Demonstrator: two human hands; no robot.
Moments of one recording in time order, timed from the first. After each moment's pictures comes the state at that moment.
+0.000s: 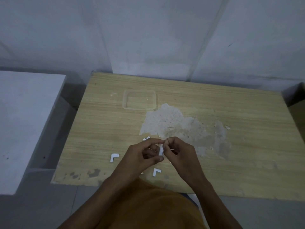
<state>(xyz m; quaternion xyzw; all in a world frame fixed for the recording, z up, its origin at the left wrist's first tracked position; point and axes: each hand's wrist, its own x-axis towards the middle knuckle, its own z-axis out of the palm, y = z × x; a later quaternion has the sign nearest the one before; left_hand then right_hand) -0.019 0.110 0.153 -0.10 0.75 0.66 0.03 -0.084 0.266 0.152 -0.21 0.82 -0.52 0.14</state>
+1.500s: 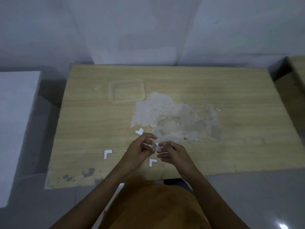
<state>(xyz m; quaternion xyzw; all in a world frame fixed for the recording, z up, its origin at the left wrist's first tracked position) -0.039 0.114 0.081 -0.11 0.73 0.66 0.13 -0.075 0.288 0.078 0.11 0.68 -0.63 0.36</state>
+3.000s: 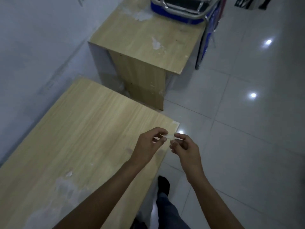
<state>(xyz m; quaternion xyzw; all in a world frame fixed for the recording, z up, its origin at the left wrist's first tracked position) -0.264 0.733 0.057 0.33 0.76 0.46 0.31 -0.135 0.822 0.050 0.45 0.54 -0.69 -0.16</state>
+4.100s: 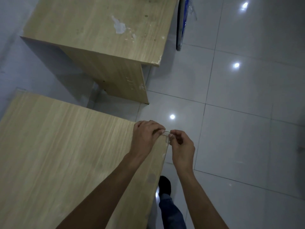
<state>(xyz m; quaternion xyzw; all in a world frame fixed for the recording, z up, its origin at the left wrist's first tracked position) -0.325 0.843 -0.074 0.49 0.79 0.30 0.23 -0.195 0.883 -0.066 0.61 0.52 -0.55 -0.23</state>
